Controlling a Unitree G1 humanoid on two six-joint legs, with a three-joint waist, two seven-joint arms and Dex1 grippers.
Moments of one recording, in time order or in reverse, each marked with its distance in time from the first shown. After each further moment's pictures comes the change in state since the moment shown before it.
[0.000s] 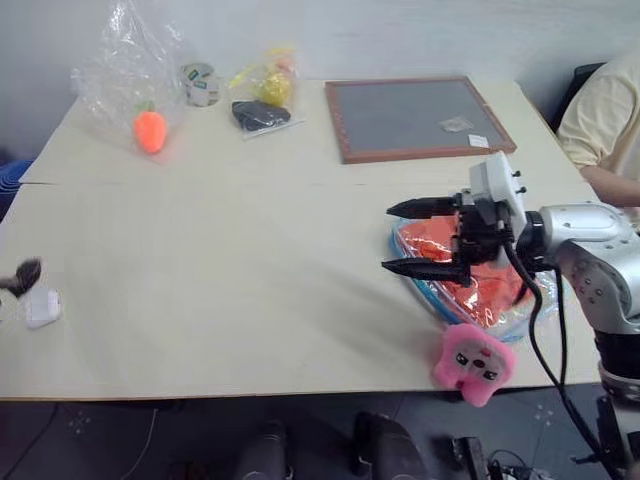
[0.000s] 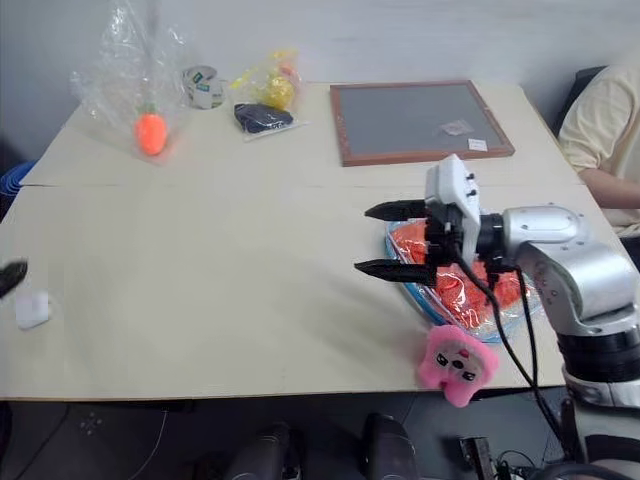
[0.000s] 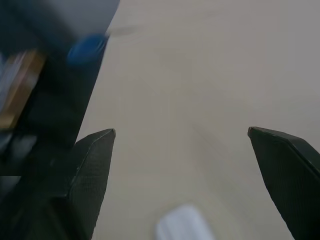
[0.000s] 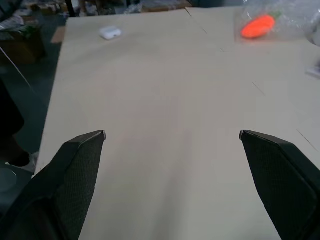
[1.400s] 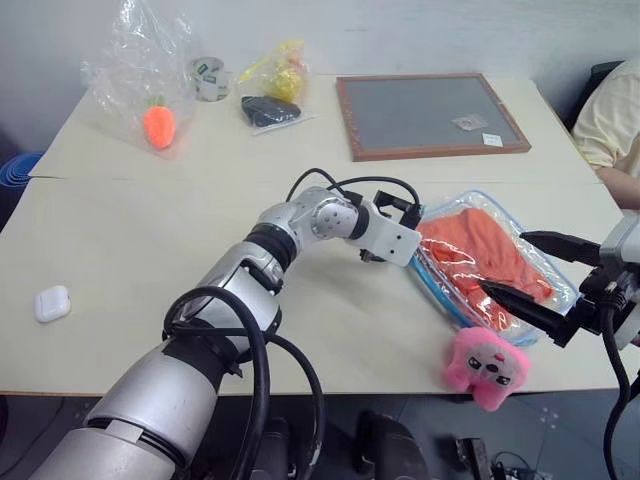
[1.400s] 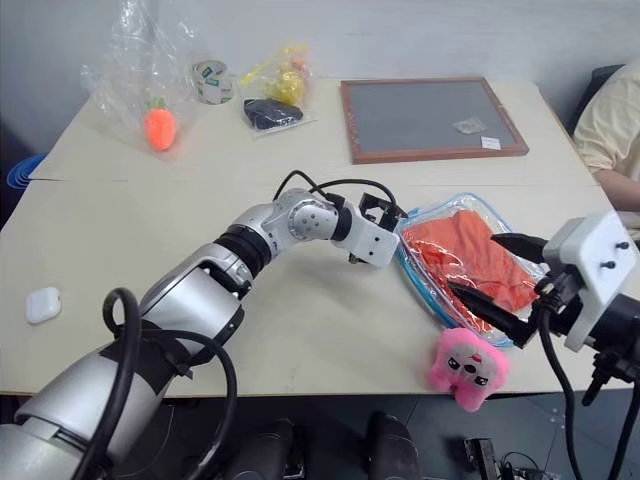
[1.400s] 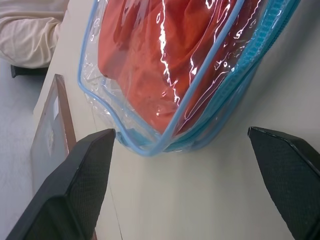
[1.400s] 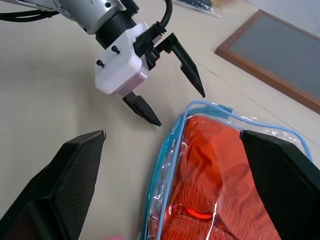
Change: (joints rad) left arm -1.307 -0.910 -1.286 1.551 0.893 -1.490 0.128; right arm 0.675 -0.051 -0.710 -0.538 0.224 0.261 -0.452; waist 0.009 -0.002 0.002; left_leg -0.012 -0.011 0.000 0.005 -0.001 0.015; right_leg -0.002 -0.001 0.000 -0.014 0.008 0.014
